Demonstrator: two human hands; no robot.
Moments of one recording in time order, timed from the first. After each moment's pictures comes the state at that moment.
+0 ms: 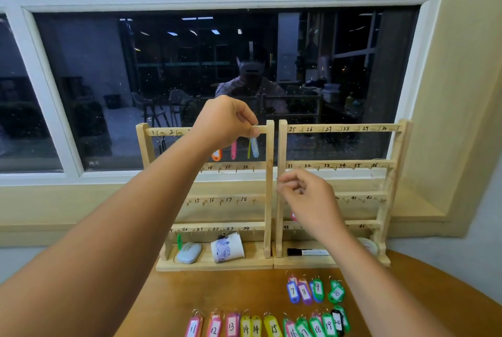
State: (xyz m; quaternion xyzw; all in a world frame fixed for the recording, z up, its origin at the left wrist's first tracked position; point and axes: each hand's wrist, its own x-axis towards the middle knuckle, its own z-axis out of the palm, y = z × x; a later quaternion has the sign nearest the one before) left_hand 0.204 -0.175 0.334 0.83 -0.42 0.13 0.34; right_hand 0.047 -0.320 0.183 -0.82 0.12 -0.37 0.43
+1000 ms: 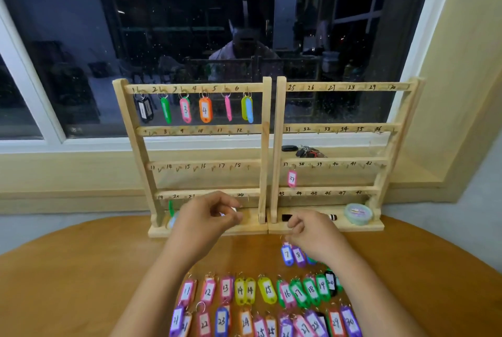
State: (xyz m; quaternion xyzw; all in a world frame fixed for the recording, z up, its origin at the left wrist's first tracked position) left_hand 0.135 -0.103 0.112 0.81 -0.30 -0.05 0.49; right_hand 0.023 -0.339 0.060 -0.91 0.28 -0.08 0.30
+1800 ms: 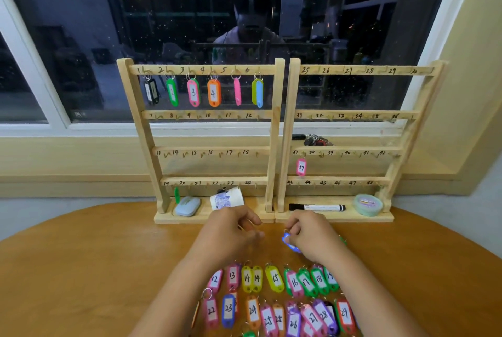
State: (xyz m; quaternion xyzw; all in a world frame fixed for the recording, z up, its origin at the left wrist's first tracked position) left_hand 0.126 -0.122 0.070 0.87 -0.32 -0.13 0.37; right_hand 0.039 -0.328 0.024 -0.91 0.27 -0.05 0.29
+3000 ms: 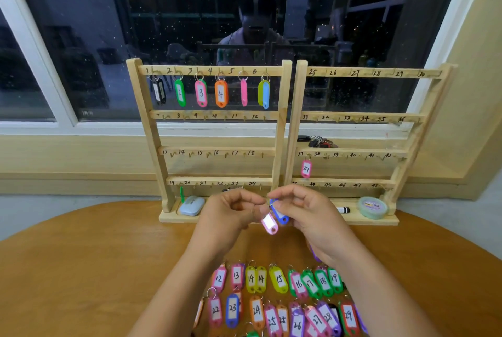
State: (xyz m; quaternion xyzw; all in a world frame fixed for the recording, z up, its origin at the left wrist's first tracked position) left_hand 0.121 -0.118 0.090 0.69 -0.23 -0.18 0.66; right_hand 0.026 -0.289 0.088 -0.72 0.11 -0.18 0.66
